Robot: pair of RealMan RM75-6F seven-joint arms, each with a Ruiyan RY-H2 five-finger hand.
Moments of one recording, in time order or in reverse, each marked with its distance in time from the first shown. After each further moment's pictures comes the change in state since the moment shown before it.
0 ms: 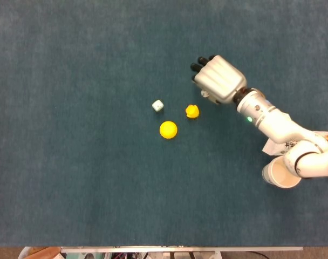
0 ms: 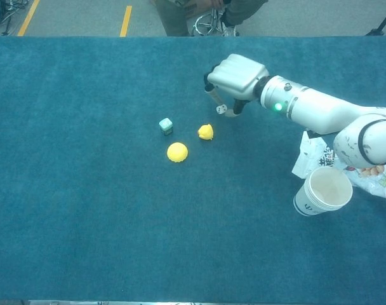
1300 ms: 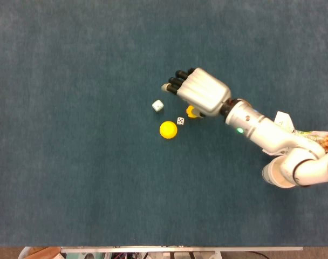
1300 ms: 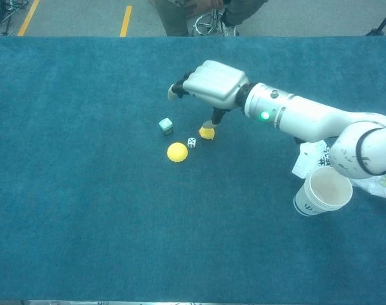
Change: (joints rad) left arm 0.002 0.001 -0.003 0.002 0.002 0.005 -0.008; right arm 0.005 0.014 -0.010 -0.092 -0.106 0.065 0.112
